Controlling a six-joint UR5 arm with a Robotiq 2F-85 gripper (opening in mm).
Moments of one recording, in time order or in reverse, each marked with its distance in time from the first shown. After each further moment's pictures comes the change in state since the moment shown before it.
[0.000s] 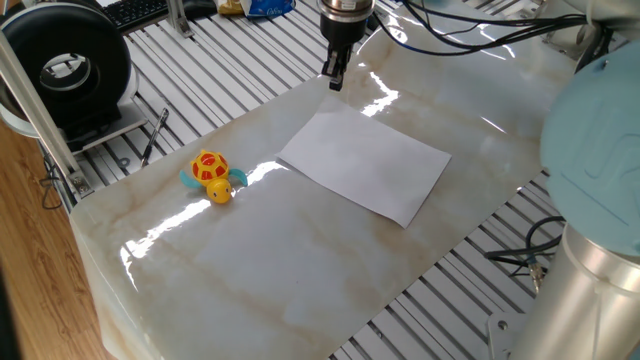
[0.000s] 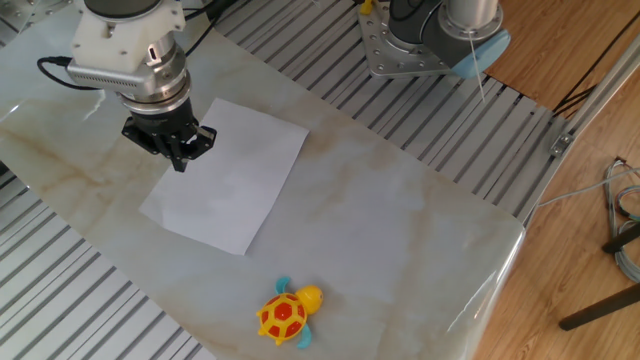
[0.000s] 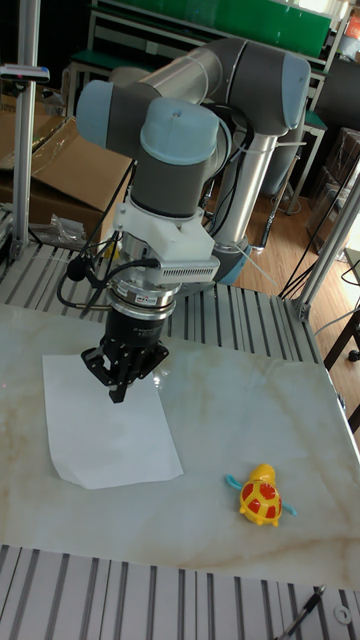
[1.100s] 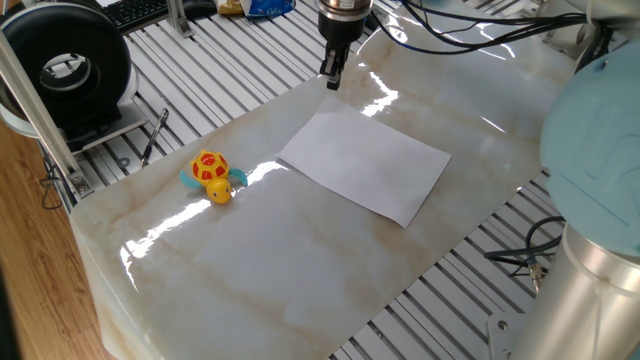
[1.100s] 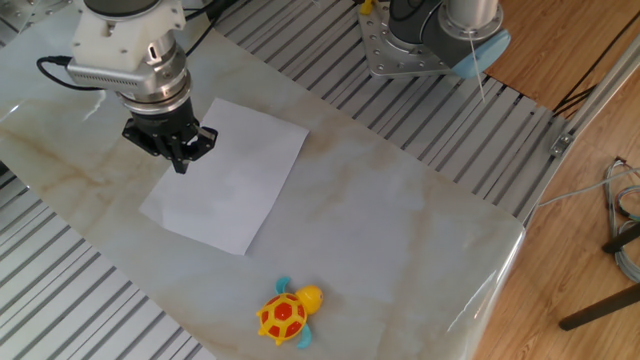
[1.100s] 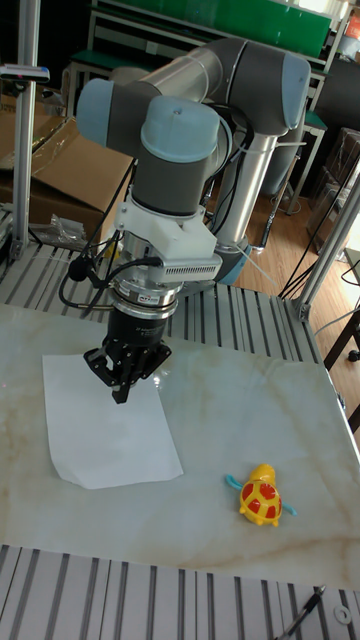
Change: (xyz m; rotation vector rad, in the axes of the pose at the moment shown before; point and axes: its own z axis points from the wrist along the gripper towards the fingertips) arm -0.002 0.002 -0.002 -0.004 -0.005 -0.005
